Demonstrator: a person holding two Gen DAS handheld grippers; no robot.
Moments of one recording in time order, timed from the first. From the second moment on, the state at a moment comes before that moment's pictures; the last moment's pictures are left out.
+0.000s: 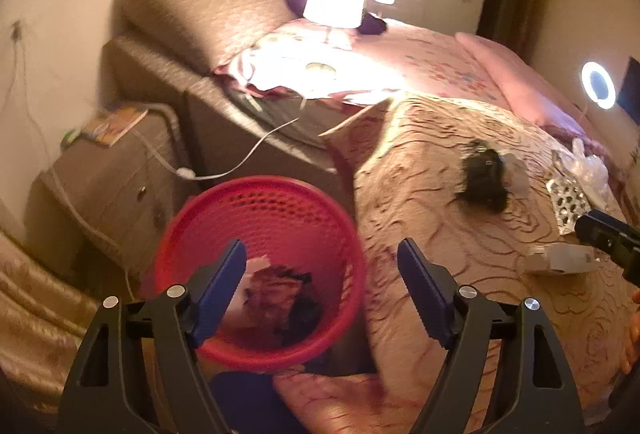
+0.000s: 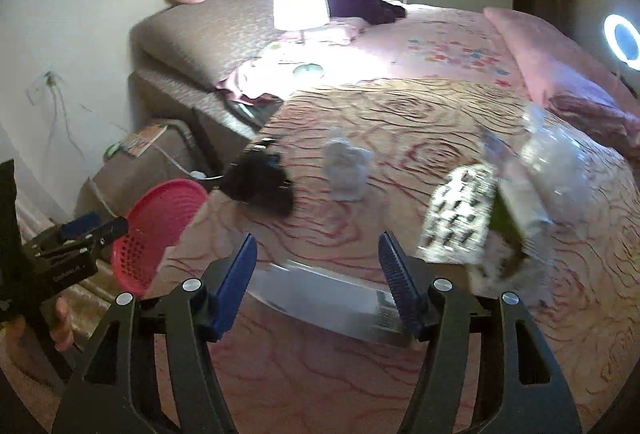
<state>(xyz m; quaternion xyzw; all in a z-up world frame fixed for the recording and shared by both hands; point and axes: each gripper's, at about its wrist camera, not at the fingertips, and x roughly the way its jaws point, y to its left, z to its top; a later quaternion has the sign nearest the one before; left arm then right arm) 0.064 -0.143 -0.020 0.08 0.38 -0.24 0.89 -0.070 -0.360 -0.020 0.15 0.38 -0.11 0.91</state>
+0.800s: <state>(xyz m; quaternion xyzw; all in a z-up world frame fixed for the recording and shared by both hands) 0.090 -0.288 -0.032 0.13 0.40 -0.34 0.84 -0.111 -0.421 -0.040 0.21 0.37 -0.16 0.89</state>
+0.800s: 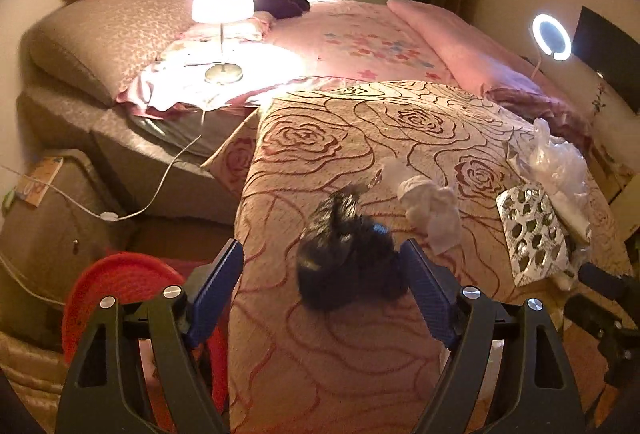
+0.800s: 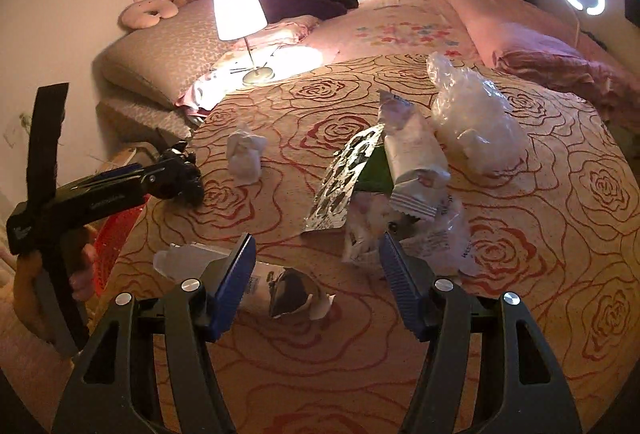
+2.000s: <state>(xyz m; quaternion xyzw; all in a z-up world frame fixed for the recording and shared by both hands) 0.045 -0.205 -0.008 0.10 0.37 -0.33 0.86 -0.072 -0.368 -0.045 0.07 0.44 -0.02 0.89</state>
